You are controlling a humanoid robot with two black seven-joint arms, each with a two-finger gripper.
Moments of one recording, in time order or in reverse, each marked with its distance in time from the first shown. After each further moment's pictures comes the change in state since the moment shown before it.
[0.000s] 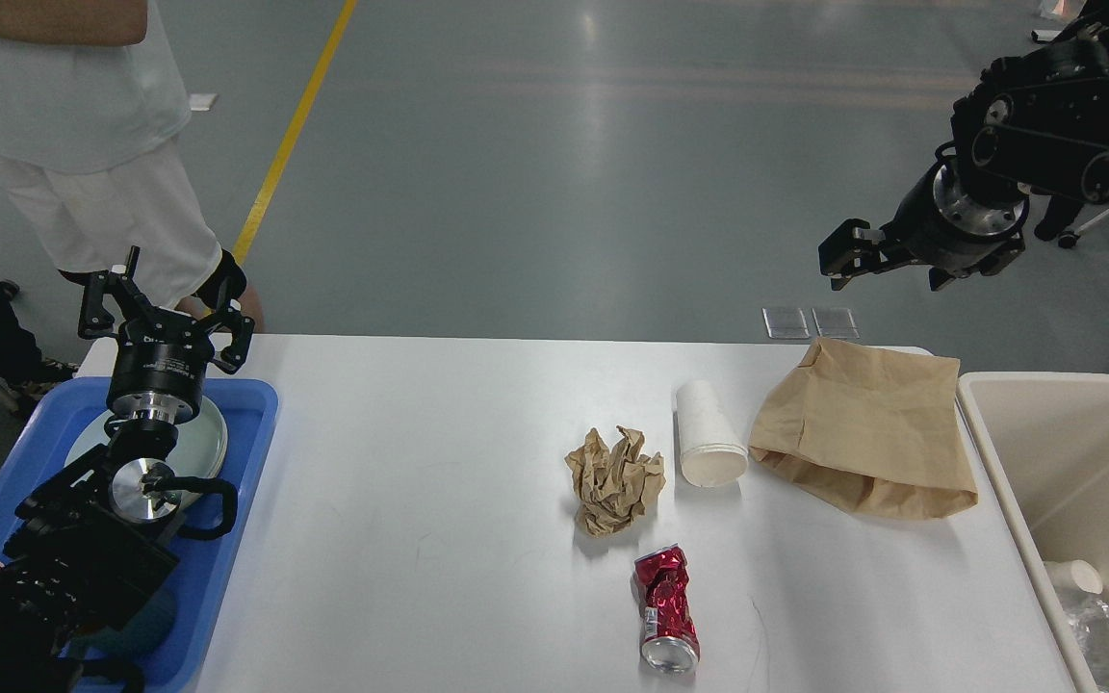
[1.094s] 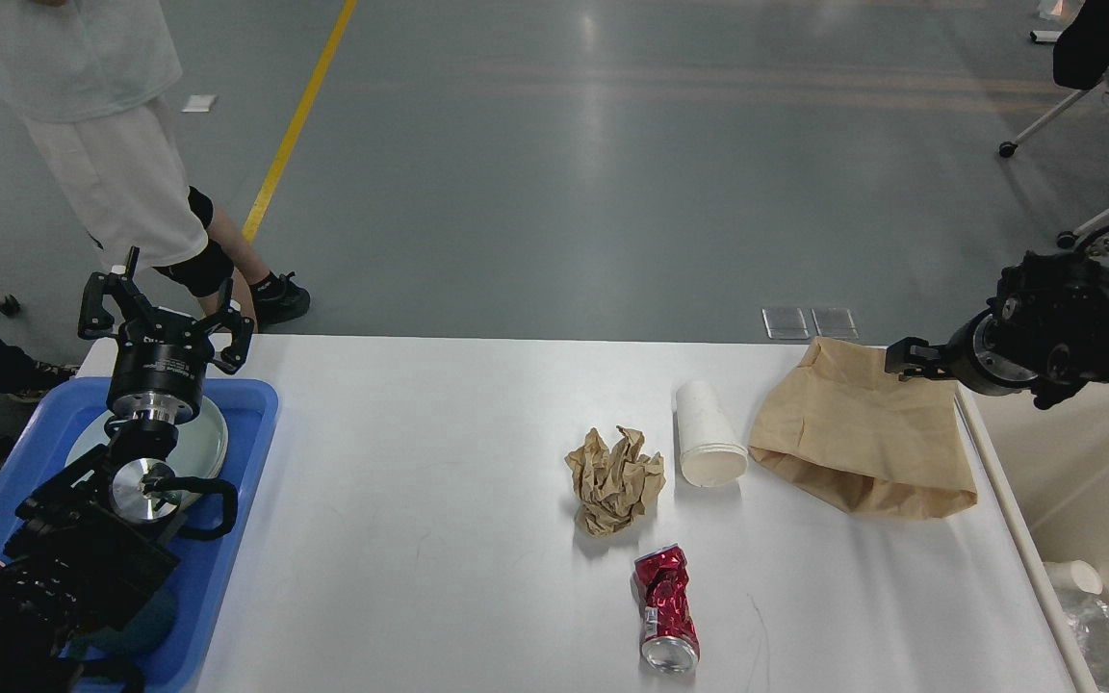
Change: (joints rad) left arm 0.000 0.000 0.000 0.000 0.000 0.001 0.000; right arm -0.466 -0.020 0.027 -0.249 -0.003 -0.282 -0.003
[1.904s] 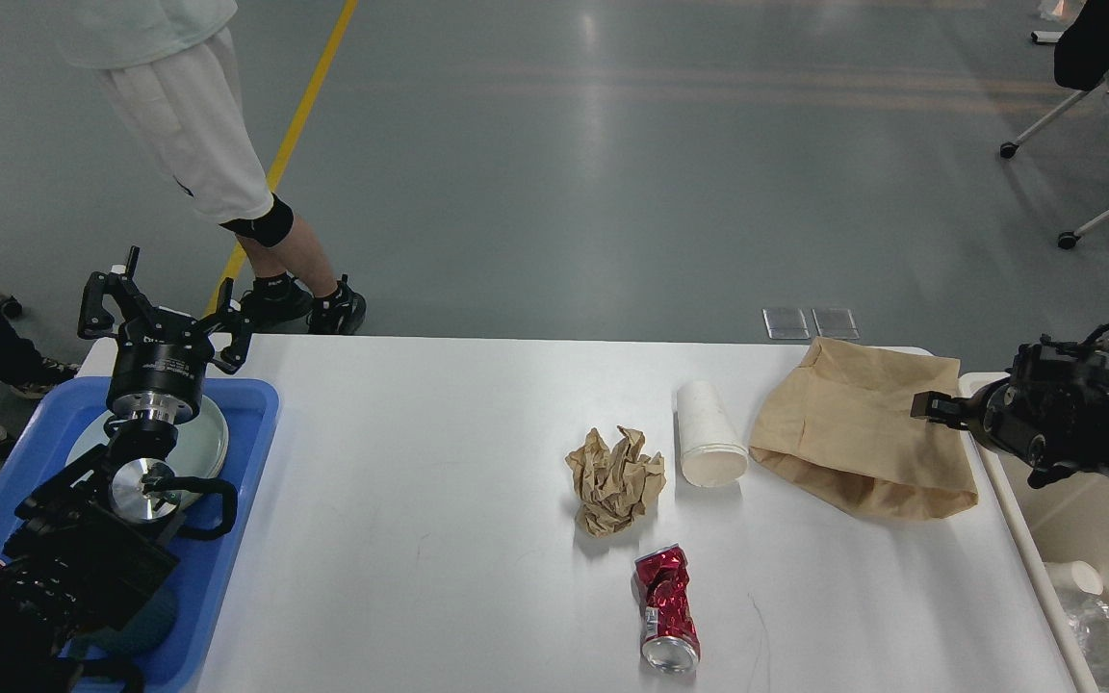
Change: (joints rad) left arm 0.000 0.000 0.000 0.000 0.000 0.000 0.000; right arm -0.263 0.041 0.064 -0.213 0.007 -0.140 0.003
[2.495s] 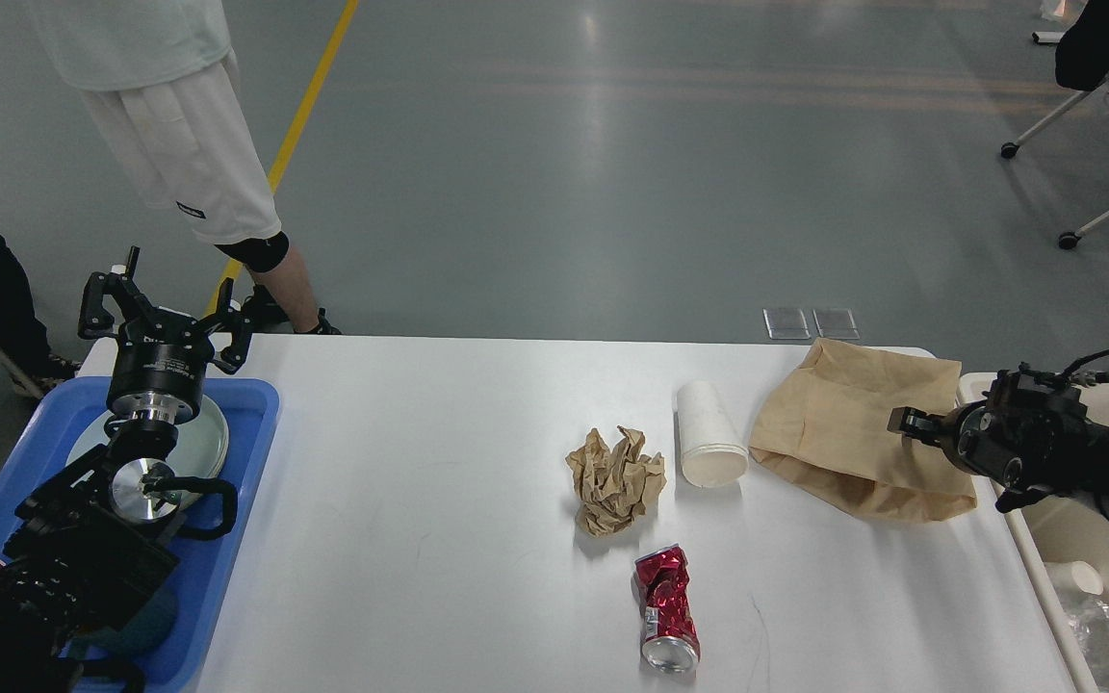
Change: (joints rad) left arm 0.000 0.000 0.000 0.000 0.000 0.000 0.000; right arm -0.062 0.027 0.106 0.002 0.001 -0.070 0.000
